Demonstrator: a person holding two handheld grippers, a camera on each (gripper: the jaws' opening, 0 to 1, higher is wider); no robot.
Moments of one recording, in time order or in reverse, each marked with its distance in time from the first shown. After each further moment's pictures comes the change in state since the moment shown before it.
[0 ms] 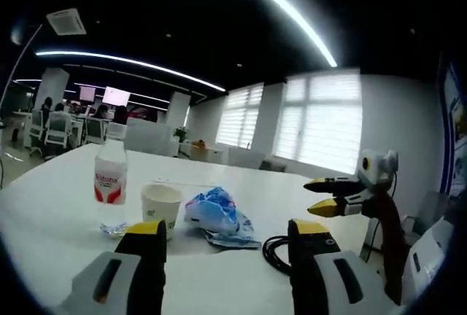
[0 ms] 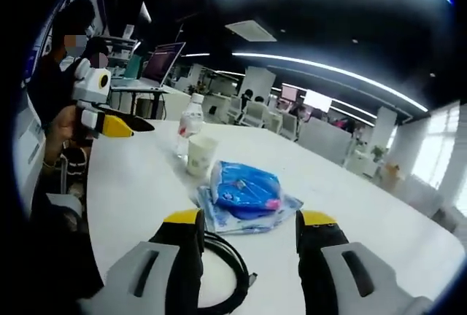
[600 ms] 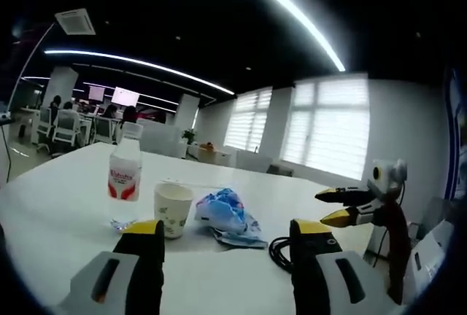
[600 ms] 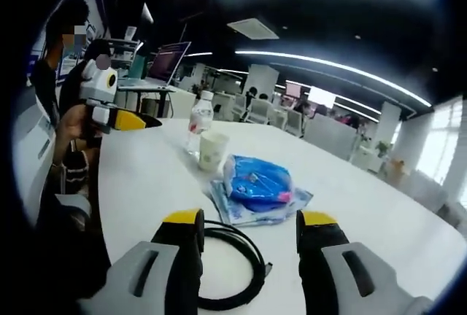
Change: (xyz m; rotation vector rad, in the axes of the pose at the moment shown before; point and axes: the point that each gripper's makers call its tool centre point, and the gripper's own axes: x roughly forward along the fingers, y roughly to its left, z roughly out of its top) left arm -0.013 0.011 0.000 -0.025 -0.023 0.047; right arm -0.011 0.024 -0.008 0.010 0.019 0.027
